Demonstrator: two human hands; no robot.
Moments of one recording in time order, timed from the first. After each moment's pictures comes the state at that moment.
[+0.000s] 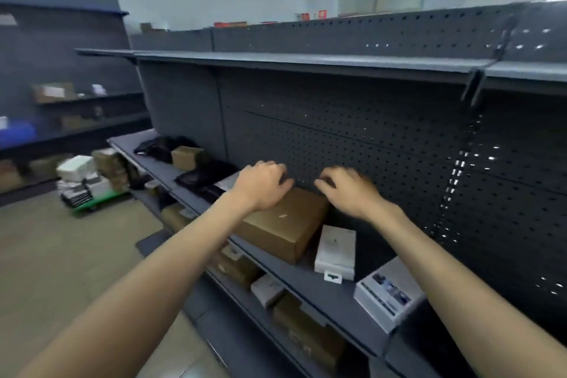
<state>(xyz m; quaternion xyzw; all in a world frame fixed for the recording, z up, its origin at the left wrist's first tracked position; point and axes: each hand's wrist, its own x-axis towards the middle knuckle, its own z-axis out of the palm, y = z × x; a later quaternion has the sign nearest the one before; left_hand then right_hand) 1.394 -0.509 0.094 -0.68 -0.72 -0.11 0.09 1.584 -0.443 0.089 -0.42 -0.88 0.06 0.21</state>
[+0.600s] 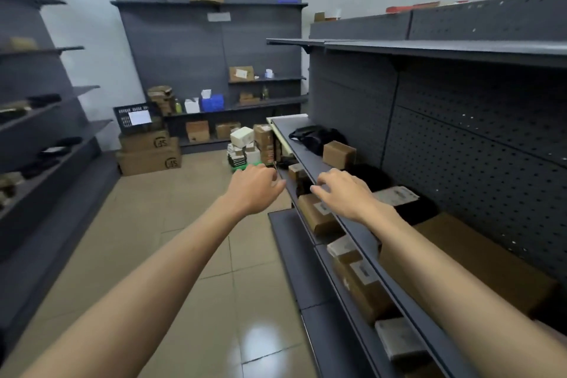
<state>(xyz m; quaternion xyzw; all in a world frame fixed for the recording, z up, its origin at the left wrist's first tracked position) 1.109 -0.637 0.075 -0.40 -0.91 -0.06 0.12 1.237 -0.476 0.069 -0.15 -0.98 0.07 0.14</state>
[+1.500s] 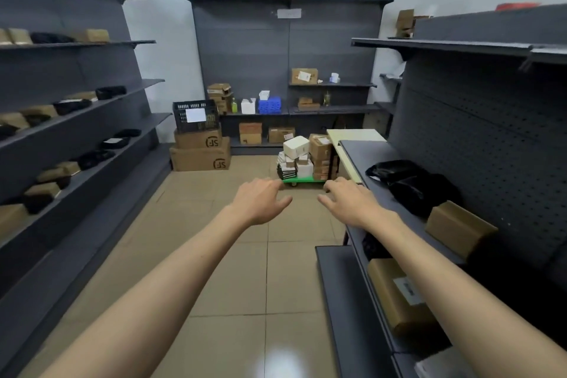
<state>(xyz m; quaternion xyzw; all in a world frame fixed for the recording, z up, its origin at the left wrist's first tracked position) 0.721 -0.603 0.045 -0.32 -0.94 -0.06 0.07 0.802 -0.410 0.045 -0.06 -0.99 0.05 0.10</state>
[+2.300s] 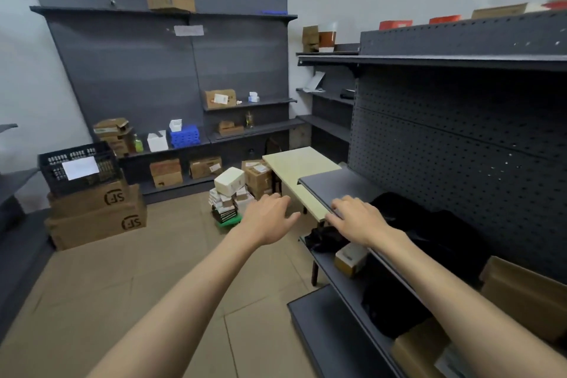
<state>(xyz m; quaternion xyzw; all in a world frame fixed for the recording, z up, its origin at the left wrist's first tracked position) 0.369 -0.435 0.042 -0.51 -0.86 -0.07 0.06 0.513 -0.277 0.028 -0.26 -0.96 0.02 0.10</state>
